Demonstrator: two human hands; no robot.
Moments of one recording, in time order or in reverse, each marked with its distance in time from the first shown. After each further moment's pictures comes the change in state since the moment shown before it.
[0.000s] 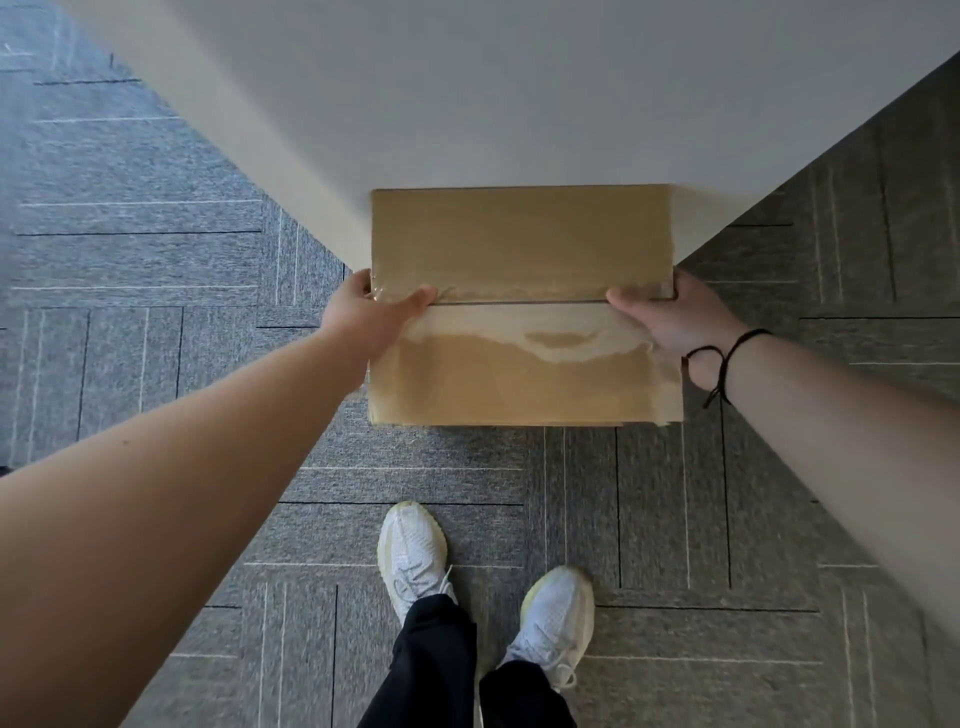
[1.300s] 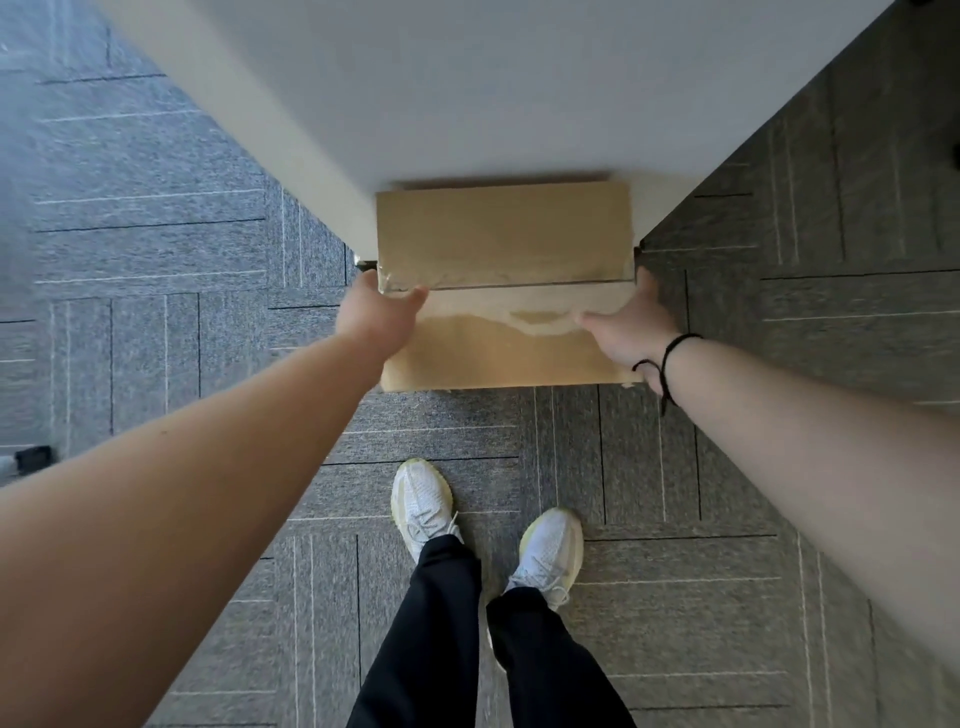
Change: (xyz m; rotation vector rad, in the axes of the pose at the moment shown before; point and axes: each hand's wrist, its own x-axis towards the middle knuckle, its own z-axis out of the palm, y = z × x) left_hand -0.078 0.018 -0.004 0.265 0.043 -0.001; right_hand -0.089 -0.018 0.022 -0.324 0.059 0.245
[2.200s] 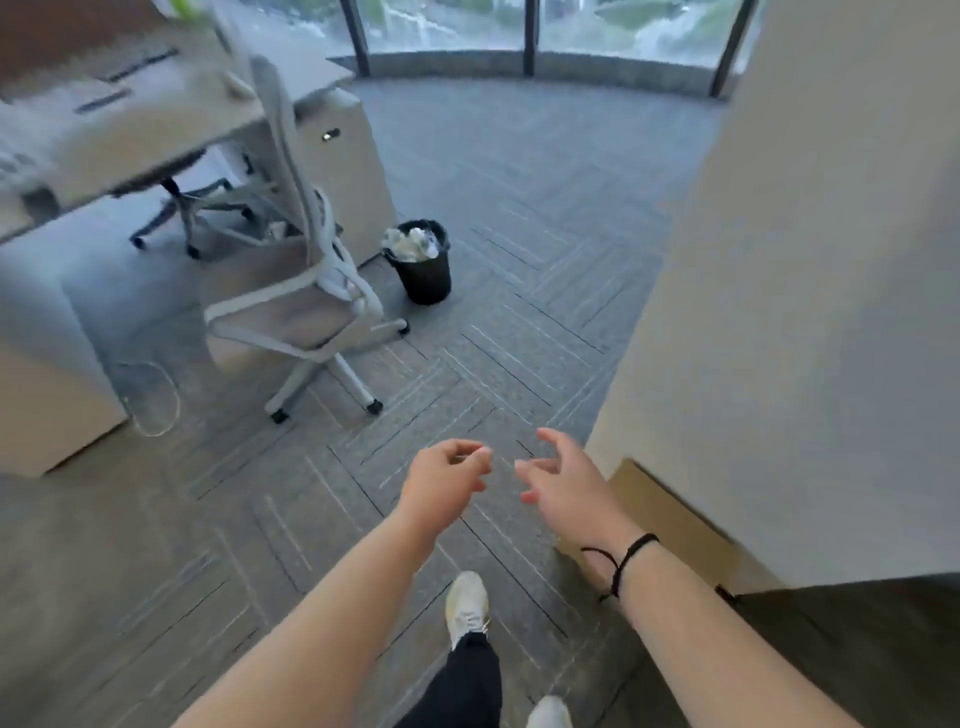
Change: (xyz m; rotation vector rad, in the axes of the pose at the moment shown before) left_hand -0.486 0.013 -0.310 -0.752 0.409 -0.086; right_hand -0.547 -0.216 -0.061 -0.241 -0.627 -0.747
